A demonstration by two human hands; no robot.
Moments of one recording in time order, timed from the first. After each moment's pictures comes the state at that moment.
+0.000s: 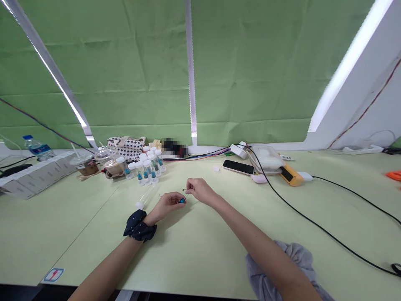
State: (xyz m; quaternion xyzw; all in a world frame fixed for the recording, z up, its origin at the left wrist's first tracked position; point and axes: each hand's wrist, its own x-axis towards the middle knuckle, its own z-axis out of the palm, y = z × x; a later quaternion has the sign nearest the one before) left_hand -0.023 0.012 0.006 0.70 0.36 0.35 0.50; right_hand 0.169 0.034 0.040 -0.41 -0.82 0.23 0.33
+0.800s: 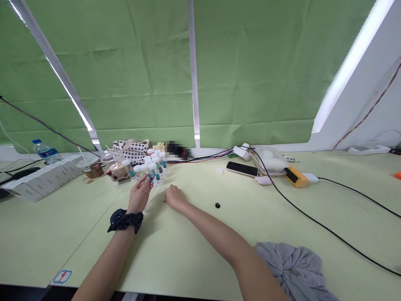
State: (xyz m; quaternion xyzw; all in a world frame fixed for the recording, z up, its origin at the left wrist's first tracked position) left_hand -0.105 0.058 0.021 0.41 0.36 0.71 0.45; right_hand 0.034 0.074 -0.012 -0.49 -0.83 0.20 0.19
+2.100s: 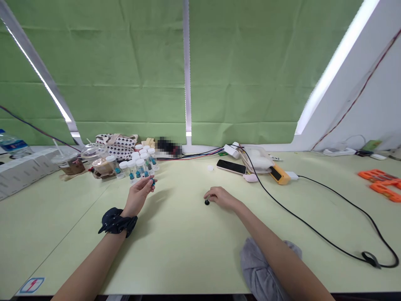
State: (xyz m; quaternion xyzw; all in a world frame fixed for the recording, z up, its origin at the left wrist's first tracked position) left_hand -0.073 0.043 0.015 0.50 0.38 0.61 0.48; right_hand 0.270 0.028 -0.011 -0.46 -0.81 0.28 0.22
